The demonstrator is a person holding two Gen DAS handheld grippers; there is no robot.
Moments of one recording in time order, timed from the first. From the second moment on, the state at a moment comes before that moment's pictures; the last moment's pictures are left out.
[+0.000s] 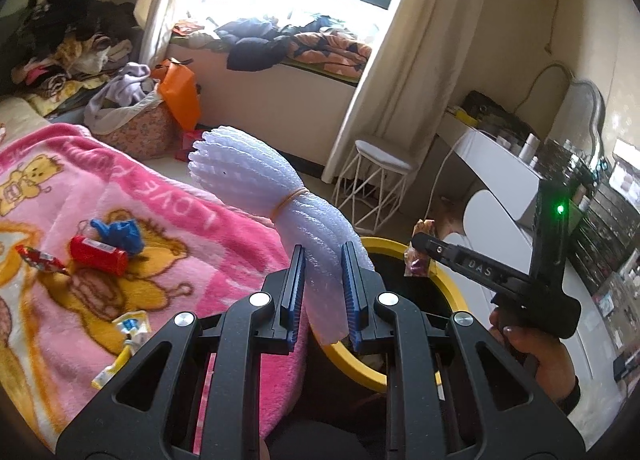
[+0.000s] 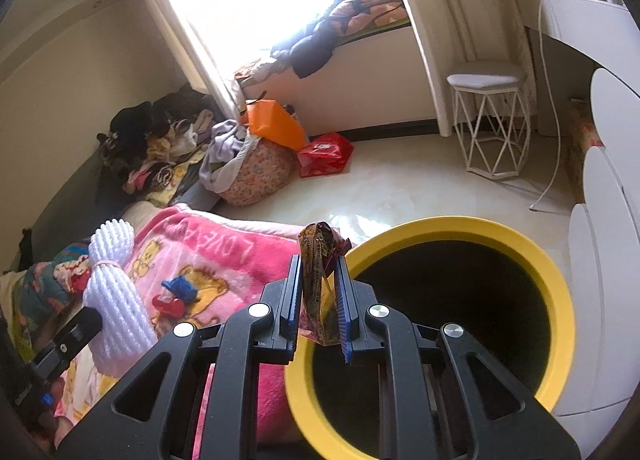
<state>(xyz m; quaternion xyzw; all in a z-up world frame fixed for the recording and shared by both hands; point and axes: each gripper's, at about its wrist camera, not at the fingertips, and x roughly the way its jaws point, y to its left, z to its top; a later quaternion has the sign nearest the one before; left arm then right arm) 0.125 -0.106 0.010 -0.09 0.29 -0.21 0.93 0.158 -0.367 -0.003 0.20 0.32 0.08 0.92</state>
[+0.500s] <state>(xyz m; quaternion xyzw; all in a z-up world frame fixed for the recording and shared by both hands) 0.125 -0.163 -0.012 -0.06 0.31 -0.27 0.91 0.159 -0.402 -0.020 0.21 0.32 0.02 0.93</state>
